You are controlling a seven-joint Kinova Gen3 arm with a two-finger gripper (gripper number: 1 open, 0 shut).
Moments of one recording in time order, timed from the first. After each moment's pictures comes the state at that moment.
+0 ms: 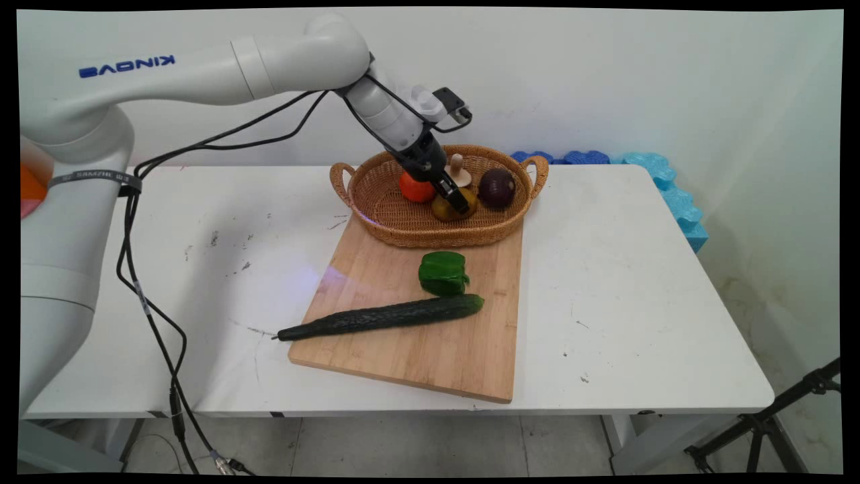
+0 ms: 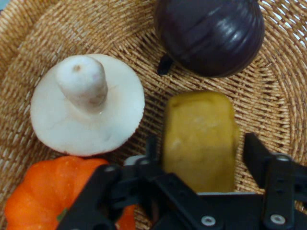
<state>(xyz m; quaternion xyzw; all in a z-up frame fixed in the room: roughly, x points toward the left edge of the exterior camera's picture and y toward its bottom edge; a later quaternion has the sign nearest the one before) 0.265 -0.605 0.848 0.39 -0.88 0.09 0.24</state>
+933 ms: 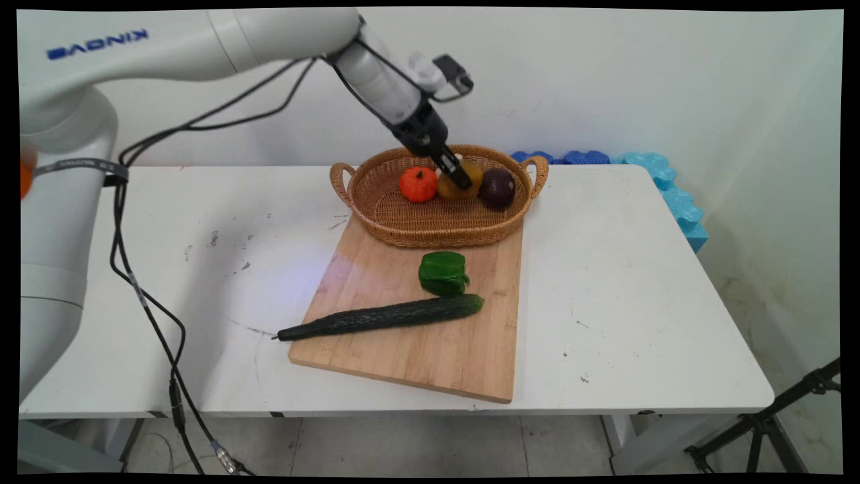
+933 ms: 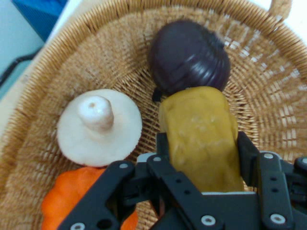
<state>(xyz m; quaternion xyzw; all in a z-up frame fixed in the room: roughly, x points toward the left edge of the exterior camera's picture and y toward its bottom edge) 0.266 -0.591 0.907 0.38 -0.88 0.11 0.26</state>
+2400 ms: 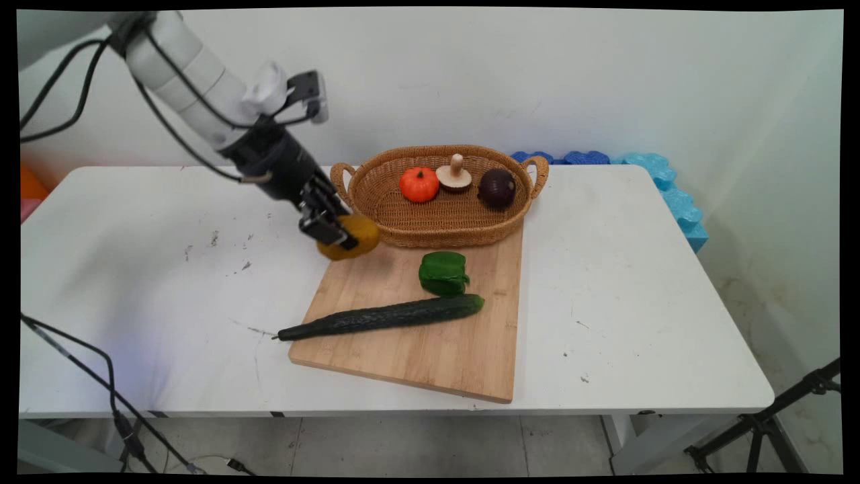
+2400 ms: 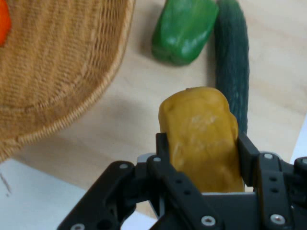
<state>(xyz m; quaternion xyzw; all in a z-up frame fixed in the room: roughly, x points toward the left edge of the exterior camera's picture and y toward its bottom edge) 0.371 -0.390 0.966 0.30 -0.92 0.04 0.23</state>
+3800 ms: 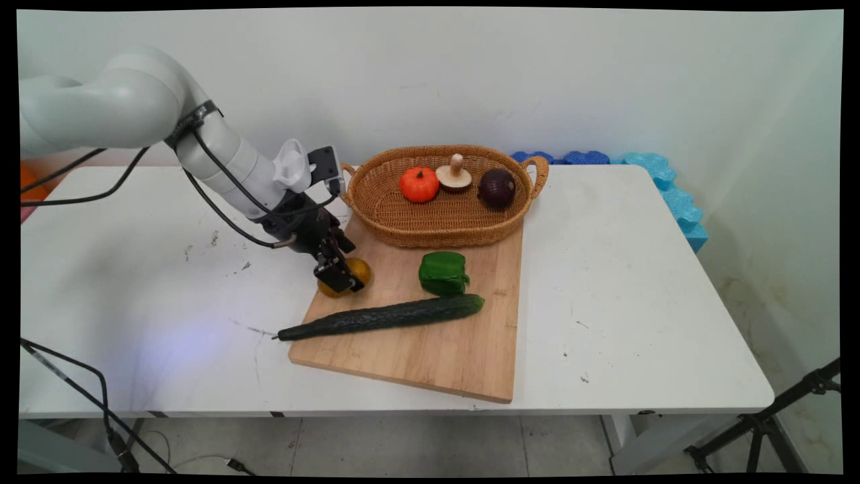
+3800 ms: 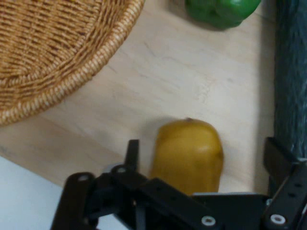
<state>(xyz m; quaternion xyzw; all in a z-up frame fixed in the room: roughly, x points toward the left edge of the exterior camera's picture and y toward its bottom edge) 0.367 -0.390 0.864 0.32 -0.92 0.07 0.22</state>
